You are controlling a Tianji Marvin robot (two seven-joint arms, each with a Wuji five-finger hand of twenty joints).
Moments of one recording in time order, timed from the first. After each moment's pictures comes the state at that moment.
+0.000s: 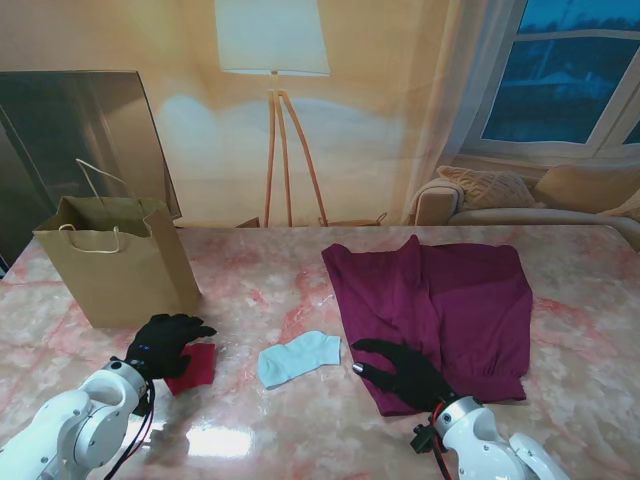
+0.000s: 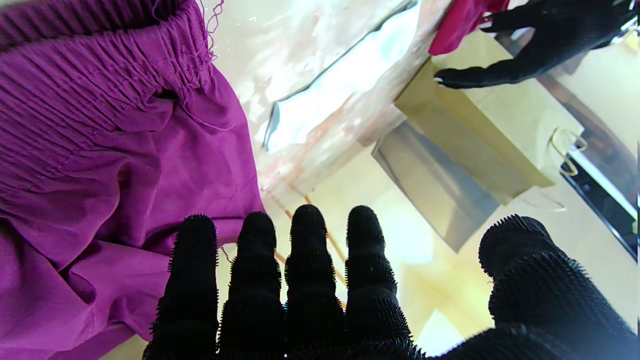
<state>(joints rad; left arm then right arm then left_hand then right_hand) 1.65 -1.04 -1.34 -1.51 1.06 -0.12 -0.02 -1.81 -1.11 1.27 -1.71 -0.52 -0.13 -0.02 0.80 -0.54 0.95 -0.13 0.43 -0.06 0.20 0.18 0.43 -0.01 0.13 0.21 0.33 -0.02 0.16 0.31 0.03 -0.01 0.56 0.32 0.26 -0.15 0.44 -0.07 0.42 -0.02 0.30 0.36 0.58 0.02 0.24 0.17 0.49 0.04 0.13 0.30 0.21 0.10 0.71 0.33</state>
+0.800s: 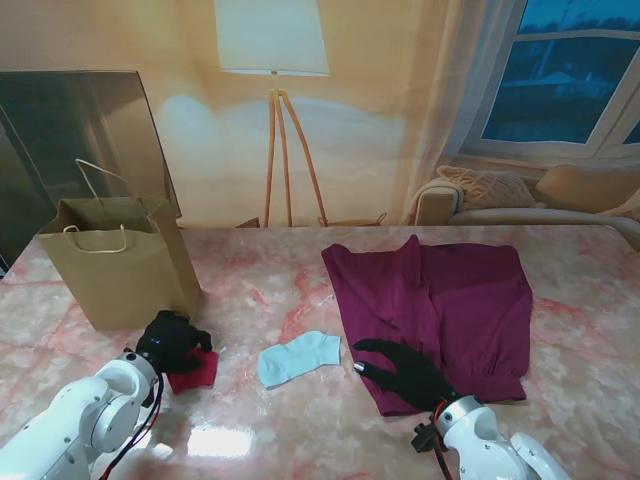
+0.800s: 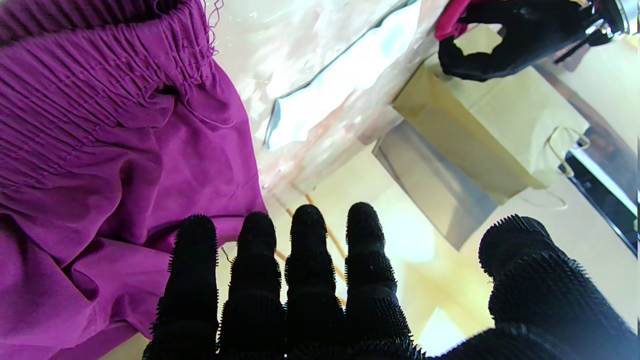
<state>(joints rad) 1.54 -1.02 -1.23 -1.39 1.12 -0.09 0.00 -1.81 -1.11 1.28 -1.71 -0.51 -0.13 -0.01 0.76 -0.56 0.69 -0.12 0.66 -0.27 0.84 0.65 0.78 -0.03 0.42 0.86 0.41 0.06 0.45 0.74 0.01 0.07 0.68 0.41 0.26 -0.15 0.44 -0.07 0.45 -0.03 0.32 0.36 0.58 0.02 0.24 0.17 0.49 0.04 0.13 0.30 0.21 0.10 0.71 0.33</state>
